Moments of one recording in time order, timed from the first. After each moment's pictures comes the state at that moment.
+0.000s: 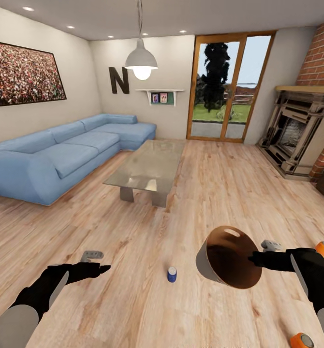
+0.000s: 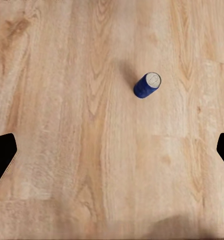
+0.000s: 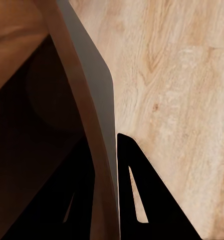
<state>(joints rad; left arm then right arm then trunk) -0.64 0.22 -0.01 -0.59 0.06 0.41 -0.52 -0.59 -0.32 -0.25 -0.95 0.13 0.88 0.69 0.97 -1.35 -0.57</state>
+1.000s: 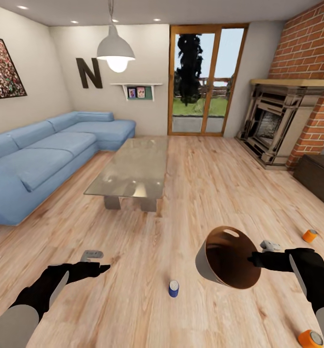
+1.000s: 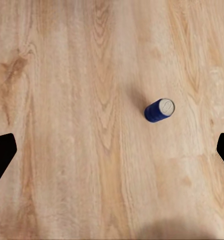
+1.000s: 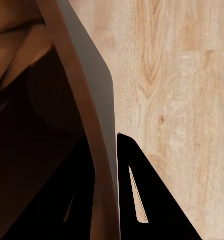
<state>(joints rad) -0.64 0.22 -0.01 -0.59 0.06 0.40 -0.50 -0.59 -0.32 -0.25 -0.95 0.13 0.88 0.68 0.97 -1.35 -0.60</state>
